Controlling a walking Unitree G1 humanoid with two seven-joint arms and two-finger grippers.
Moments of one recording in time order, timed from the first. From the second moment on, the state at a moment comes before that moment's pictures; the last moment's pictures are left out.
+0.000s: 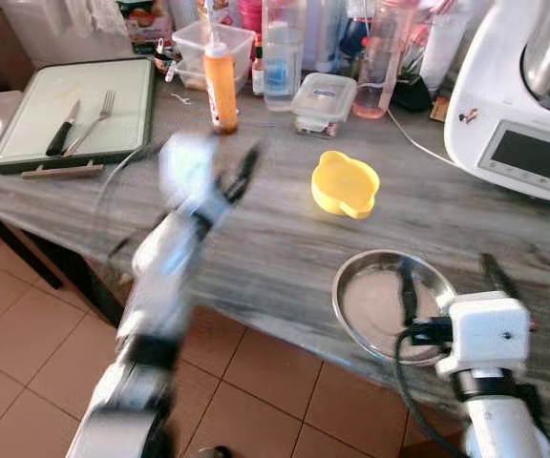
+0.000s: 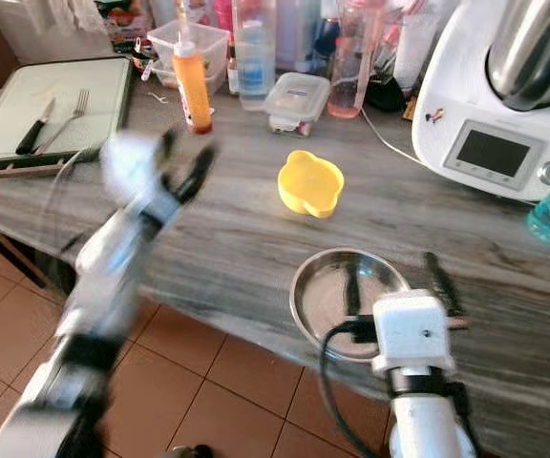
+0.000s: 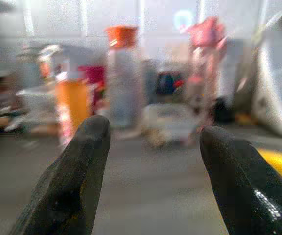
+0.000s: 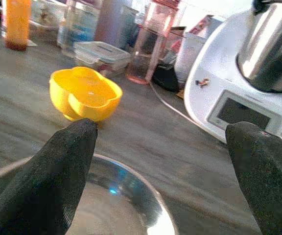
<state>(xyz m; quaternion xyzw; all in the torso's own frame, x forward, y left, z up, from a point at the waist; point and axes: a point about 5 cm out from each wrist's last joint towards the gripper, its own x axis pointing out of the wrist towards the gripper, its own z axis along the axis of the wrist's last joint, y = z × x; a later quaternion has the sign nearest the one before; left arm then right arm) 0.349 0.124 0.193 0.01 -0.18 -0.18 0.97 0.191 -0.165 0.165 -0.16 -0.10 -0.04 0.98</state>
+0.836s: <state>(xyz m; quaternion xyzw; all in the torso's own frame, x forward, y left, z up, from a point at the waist) 0.279 0.177 0.131 0.12 -0.08 -0.13 0.98 0.192 -0.177 0.164 -0.17 -0.10 -0.07 0.98</state>
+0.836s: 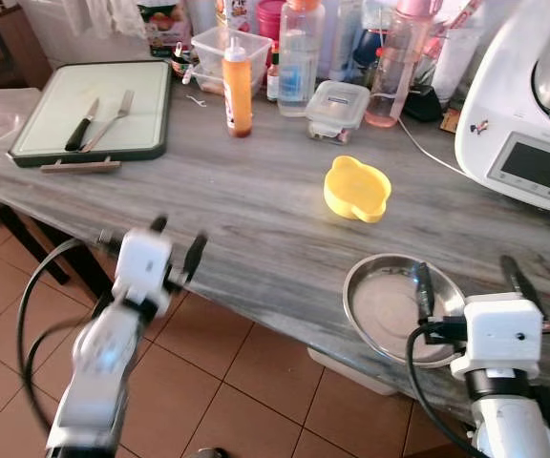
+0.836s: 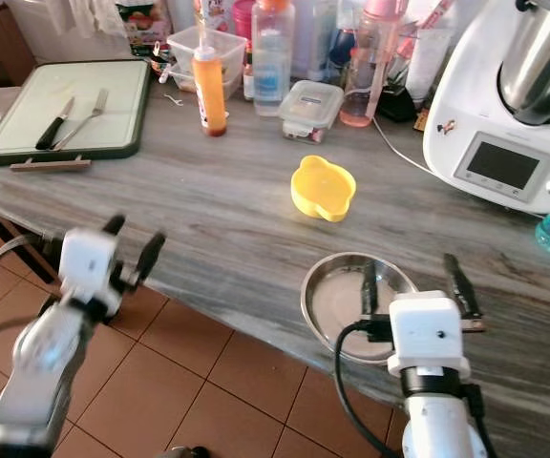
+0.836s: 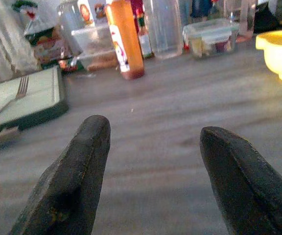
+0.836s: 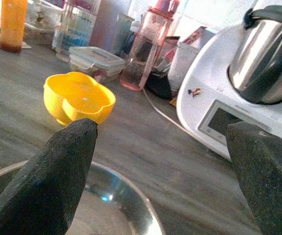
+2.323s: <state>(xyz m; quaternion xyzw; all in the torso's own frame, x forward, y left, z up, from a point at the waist) 0.304 0.147 0.157 0.11 -0.12 -0.13 0.98 0.190 -0.182 0.160 -0.18 -0.09 -0.10 0.98</state>
